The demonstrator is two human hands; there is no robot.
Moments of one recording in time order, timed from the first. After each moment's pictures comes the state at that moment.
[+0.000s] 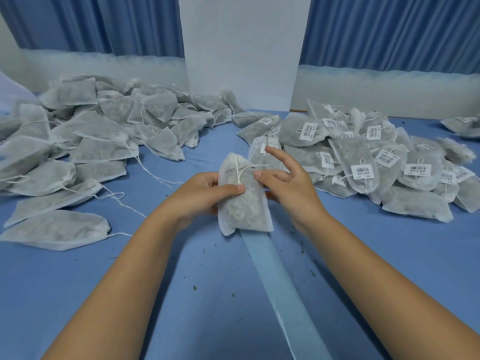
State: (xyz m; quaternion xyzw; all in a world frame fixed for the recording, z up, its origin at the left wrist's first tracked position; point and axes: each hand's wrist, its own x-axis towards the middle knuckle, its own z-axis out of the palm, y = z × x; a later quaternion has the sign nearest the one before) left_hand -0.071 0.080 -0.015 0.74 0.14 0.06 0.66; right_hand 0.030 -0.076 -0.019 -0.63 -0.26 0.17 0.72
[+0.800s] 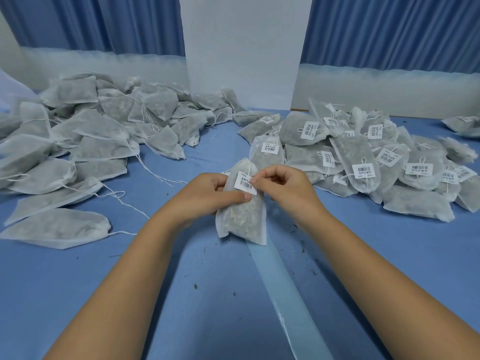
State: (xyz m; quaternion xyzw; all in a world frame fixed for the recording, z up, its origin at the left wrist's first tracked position) left_hand -0.070 0.081 -0.020 0.78 0.12 0.06 0.61; right_hand 0.035 -0.075 -0.023 -0.70 -0.29 0.14 0.64
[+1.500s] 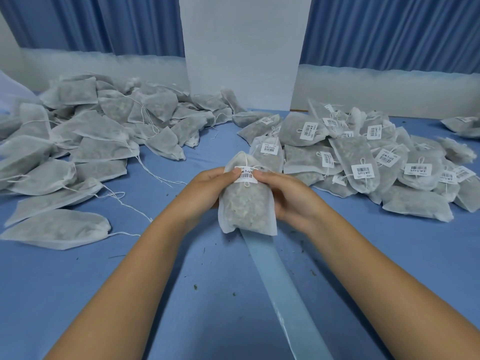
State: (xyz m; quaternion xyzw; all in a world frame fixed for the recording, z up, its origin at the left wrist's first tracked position) left_hand -0.066 0.075 -0.020 0.71 0.12 0.12 0.68; right_hand 0.034 -0.075 -0.016 -0.49 -0.22 0.43 0.73
